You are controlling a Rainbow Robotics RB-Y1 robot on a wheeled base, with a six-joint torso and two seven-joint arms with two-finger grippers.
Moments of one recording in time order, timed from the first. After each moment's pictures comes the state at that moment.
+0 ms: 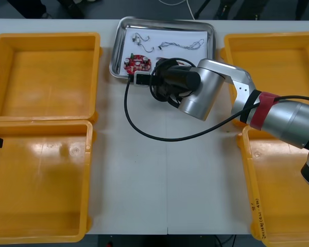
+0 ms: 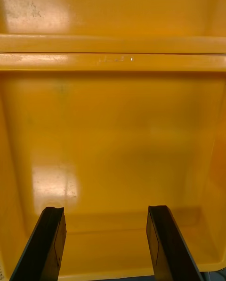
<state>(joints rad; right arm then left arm) -1.07 -0.48 1.06 -1.18 -0.40 0.54 1.93 -0.09 0.83 0.41 -2.22 1.01 1.91 -1.25</state>
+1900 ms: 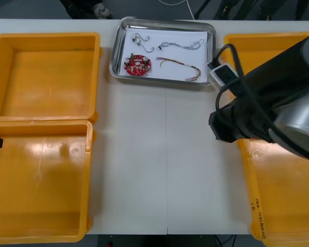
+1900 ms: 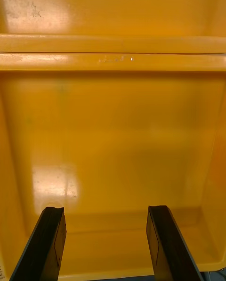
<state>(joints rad) -0.57 -0.65 0.36 -2.38 -0.63 1.92 1.12 -0.09 0.83 0.41 -2.22 1.01 1.91 -1.25</state>
